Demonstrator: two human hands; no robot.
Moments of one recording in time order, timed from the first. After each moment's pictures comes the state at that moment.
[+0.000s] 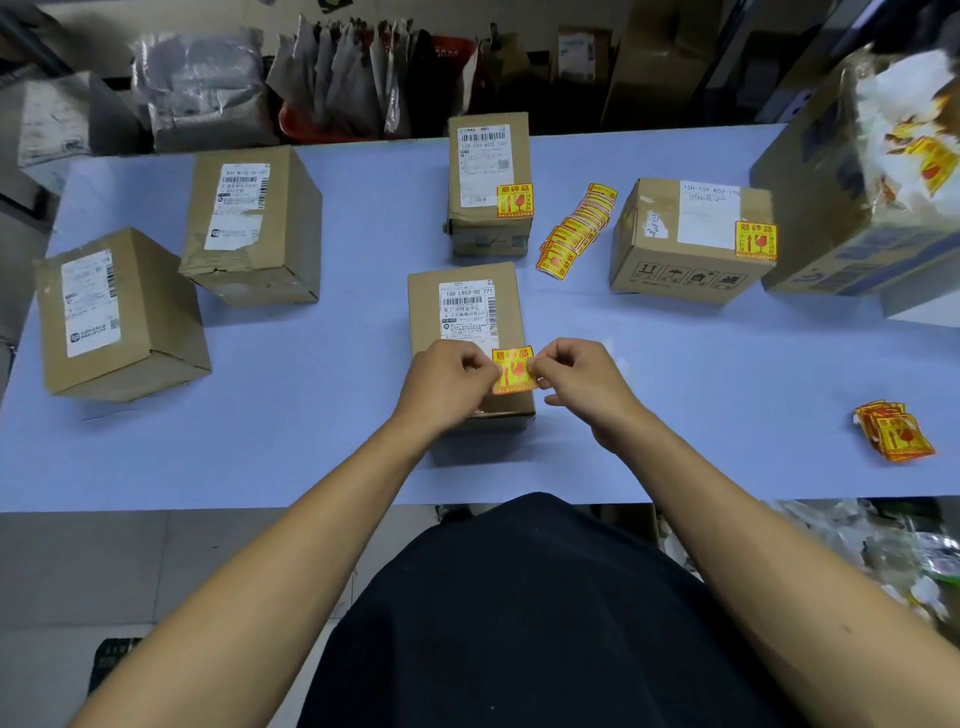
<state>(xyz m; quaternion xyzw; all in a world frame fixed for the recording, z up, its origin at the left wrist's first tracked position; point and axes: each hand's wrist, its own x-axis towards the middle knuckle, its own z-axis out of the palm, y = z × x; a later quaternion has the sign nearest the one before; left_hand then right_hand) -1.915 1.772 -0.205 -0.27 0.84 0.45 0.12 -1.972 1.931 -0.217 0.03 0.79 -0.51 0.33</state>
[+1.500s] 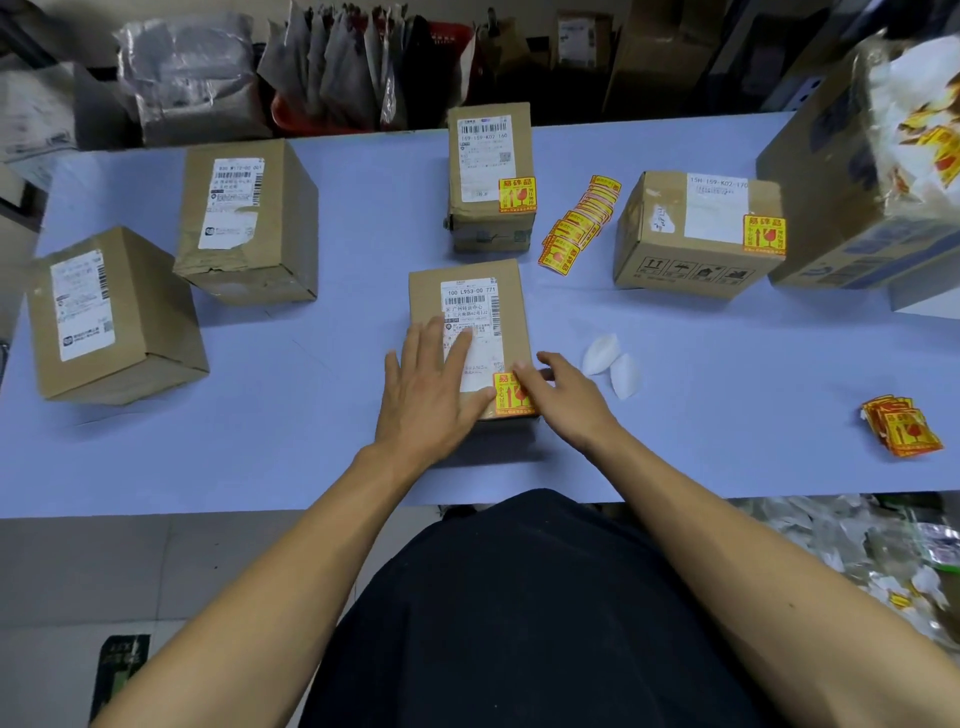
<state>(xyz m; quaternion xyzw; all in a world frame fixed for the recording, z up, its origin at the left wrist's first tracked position) -1.888 1.749 -0.245 -0.10 0.98 0.14 0.13 -1.957 1.921 -0.249 0.00 0.84 -0.41 0.35</state>
